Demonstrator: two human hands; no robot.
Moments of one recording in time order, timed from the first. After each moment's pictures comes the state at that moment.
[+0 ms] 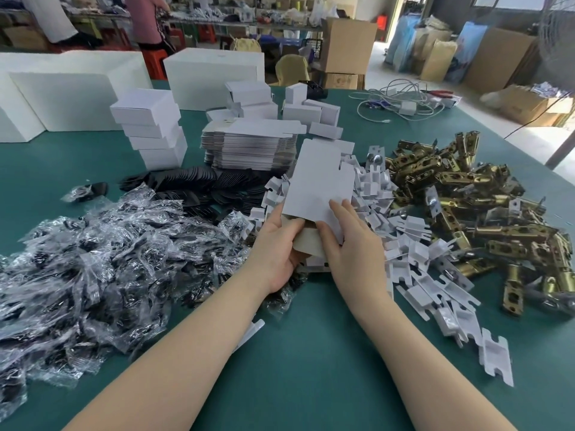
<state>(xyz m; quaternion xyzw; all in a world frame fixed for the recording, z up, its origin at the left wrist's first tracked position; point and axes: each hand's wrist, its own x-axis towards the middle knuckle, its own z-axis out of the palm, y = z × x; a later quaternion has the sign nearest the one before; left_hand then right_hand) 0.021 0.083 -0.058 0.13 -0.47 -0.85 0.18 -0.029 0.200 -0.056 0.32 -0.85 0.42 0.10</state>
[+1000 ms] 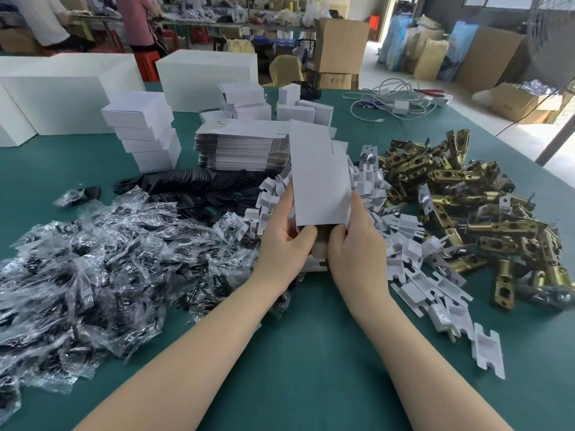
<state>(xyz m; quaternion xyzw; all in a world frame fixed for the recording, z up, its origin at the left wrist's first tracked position) 0.027 0.102 -0.054 0.08 -0.69 -0.65 0.32 -0.029 0.206 -0.049 0.25 -0.87 0.40 0.12</state>
